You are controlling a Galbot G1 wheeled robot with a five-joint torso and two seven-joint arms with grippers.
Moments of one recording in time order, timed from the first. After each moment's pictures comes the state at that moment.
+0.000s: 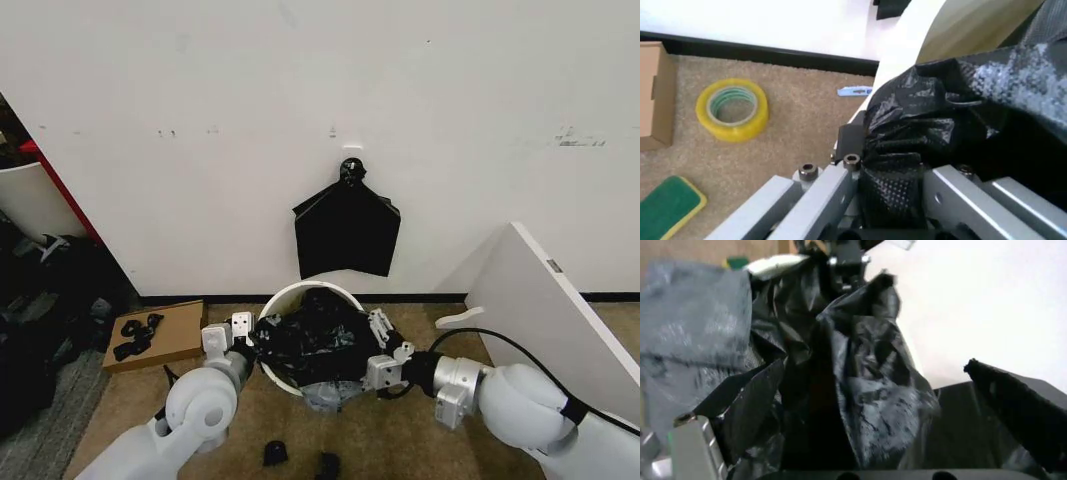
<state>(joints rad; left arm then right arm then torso) 1.10 -0.92 -0.03 -2.08 -1.13 0.45 -0.73 -1.03 0.57 -0.09 2.20 -0.34 -0.02 -0.34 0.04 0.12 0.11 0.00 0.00</state>
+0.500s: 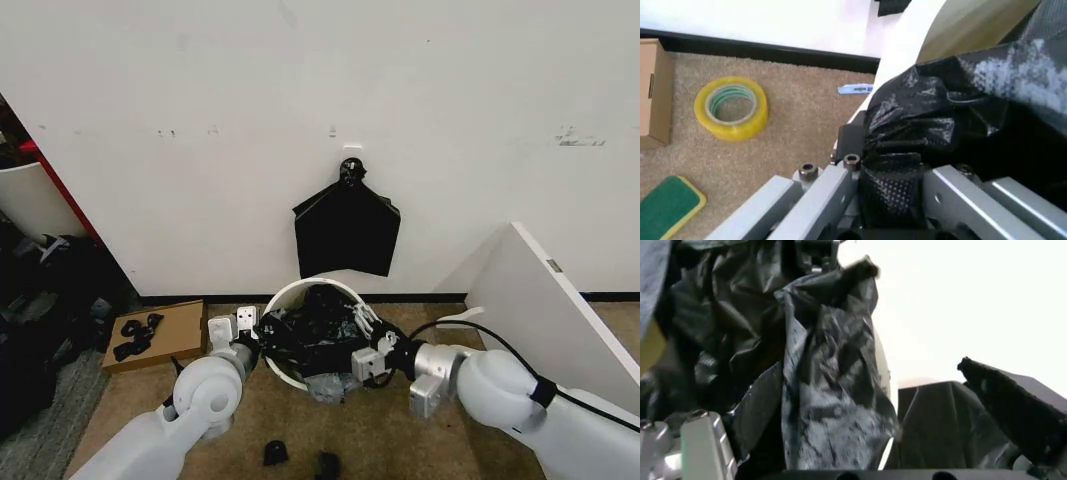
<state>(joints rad) 1.07 -0.92 -0.01 -2.06 -1.15 0.46 -0.73 -0.80 0.61 -0.28 2.15 -0.39 -0.11 -0.31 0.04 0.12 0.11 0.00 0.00</state>
